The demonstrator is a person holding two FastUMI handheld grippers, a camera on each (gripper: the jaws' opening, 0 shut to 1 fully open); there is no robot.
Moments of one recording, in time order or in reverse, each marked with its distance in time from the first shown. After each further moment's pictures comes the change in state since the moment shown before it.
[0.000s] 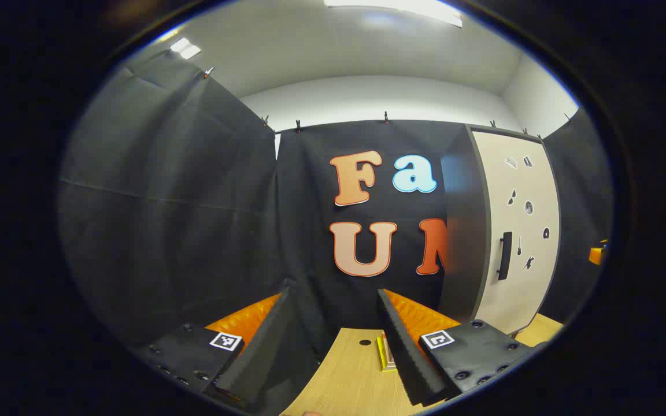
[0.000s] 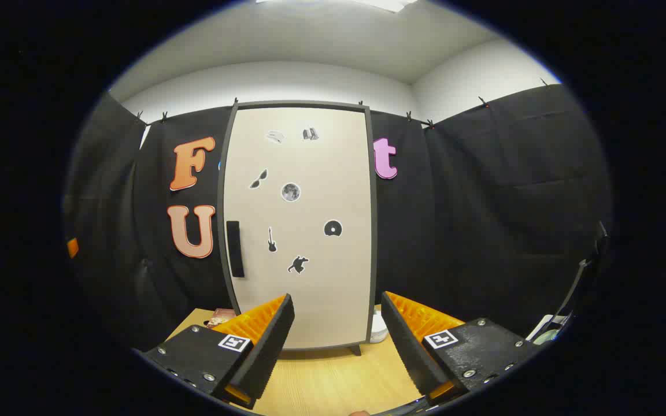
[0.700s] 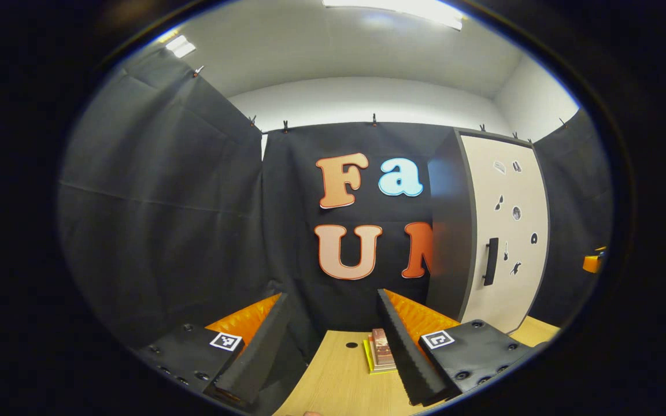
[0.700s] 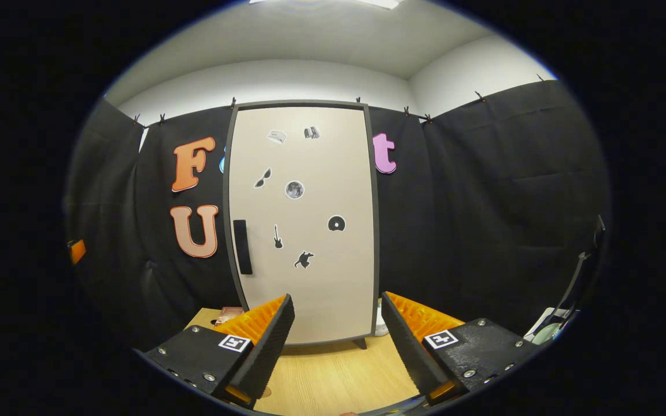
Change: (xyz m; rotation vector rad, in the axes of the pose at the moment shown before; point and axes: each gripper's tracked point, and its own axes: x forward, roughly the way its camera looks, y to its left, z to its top) left arm 0.013 -0.034 0.002 -0.012 0.007 -0.080; right arm -0.012 0.005 -0.004 0.023 0.038 -0.003
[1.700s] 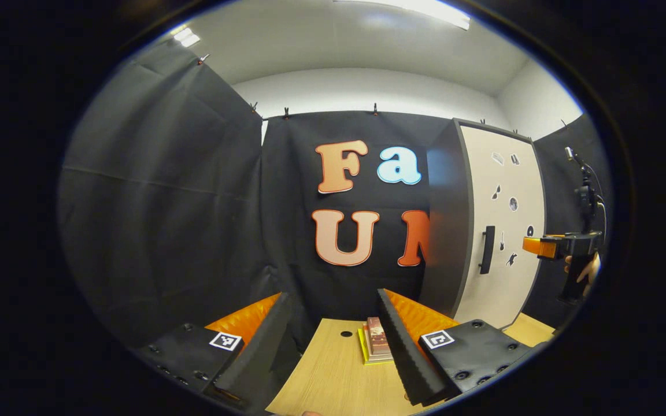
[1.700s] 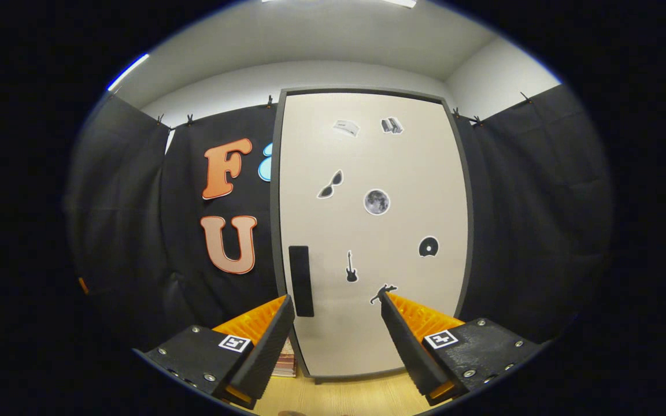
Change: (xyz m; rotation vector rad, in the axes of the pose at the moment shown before) left arm -0.015 0.014 -0.030 -0.023 0.054 0.010; right arm 0.140 0.156 0.033 -0.025 -0.058 0.206
